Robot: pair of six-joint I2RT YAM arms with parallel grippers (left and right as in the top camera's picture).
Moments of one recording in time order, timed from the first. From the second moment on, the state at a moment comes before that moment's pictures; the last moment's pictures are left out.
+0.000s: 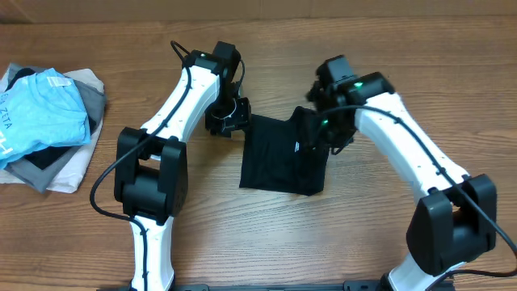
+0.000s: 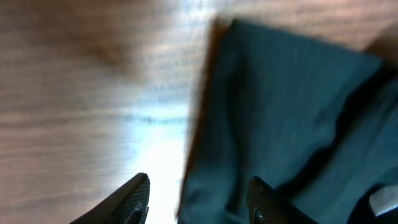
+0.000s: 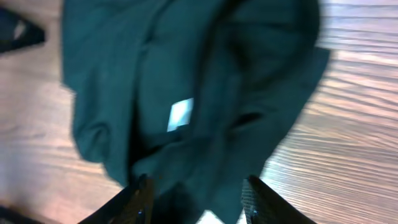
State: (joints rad) left arm -0.31 2.20 1.81 -1.20 0.27 -0.37; right arm 0.36 1.81 1.49 -1.12 -0.25 0.22
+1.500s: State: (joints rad) left arm -0.37 2.31 1.82 -1.07 0.24 -0.35; right arm 0.37 1.81 1.32 -1.29 0.19 0.66
